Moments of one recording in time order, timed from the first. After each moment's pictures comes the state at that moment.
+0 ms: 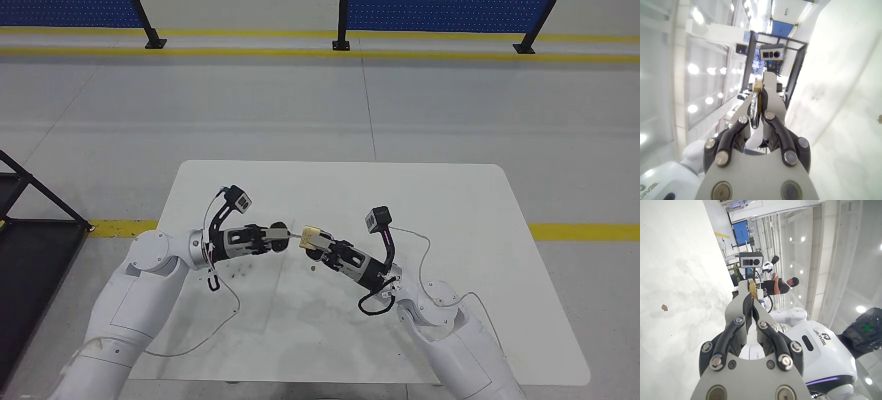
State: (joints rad) left arm 1.18 -1.04 -1.25 -1.37 -0.61 -0.26 -1.26; right arm -1.39 -1.28 1.06 -1.66 0.29 -0.24 0.59
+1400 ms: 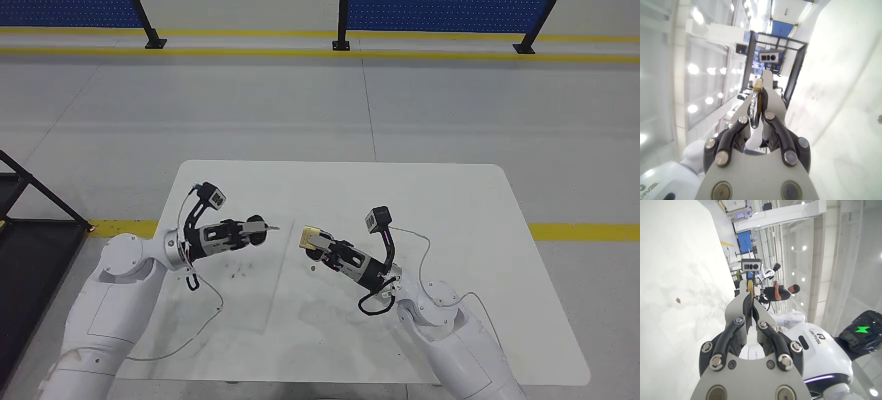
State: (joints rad) left arm 1.25 -1.01 -1.40 -1.41 -0.57 -0.29 -1.19; right arm -1.39 -1.28 1.06 -1.66 0.29 -0.24 0.59
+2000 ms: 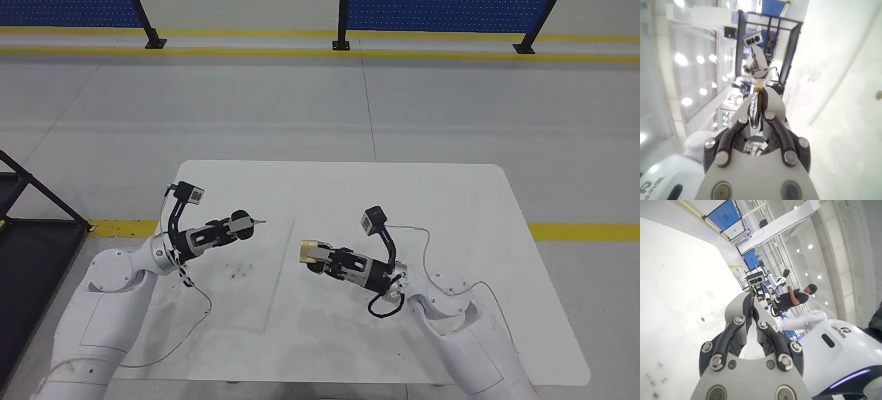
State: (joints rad) left arm 1.31 -1.00 -1.46 -1.42 -0.51 -0.53 -1.16; right arm -1.38 -1.25 1.11 -1.71 0.30 -0.06 0.82
